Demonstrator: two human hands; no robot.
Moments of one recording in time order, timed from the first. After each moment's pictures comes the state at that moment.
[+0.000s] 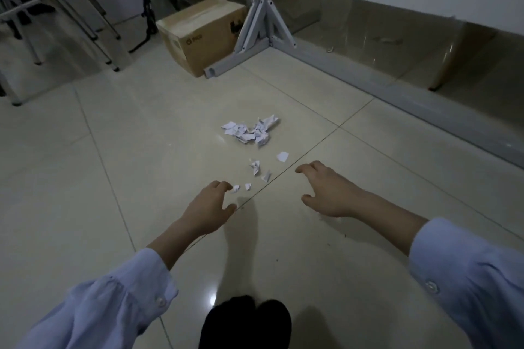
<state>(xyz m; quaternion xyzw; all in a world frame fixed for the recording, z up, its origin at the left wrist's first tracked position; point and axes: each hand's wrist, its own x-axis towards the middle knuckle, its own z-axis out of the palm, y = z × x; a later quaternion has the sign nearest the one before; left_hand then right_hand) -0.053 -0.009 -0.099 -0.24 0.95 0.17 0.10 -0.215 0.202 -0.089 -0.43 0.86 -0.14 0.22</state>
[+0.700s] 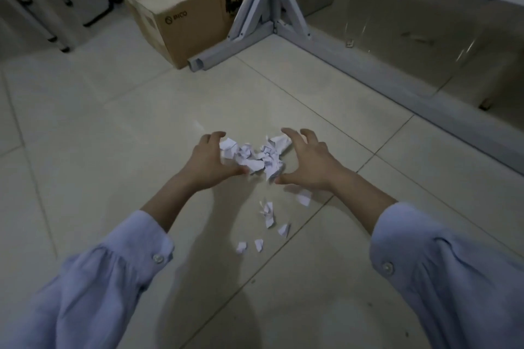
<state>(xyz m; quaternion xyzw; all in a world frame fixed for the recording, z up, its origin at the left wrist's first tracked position) -0.216 -0.161 -0.135 -0.26 0.92 0.29 0.01 -0.331 0.038 -0.128 -0.34 0.89 -0.20 0.23</state>
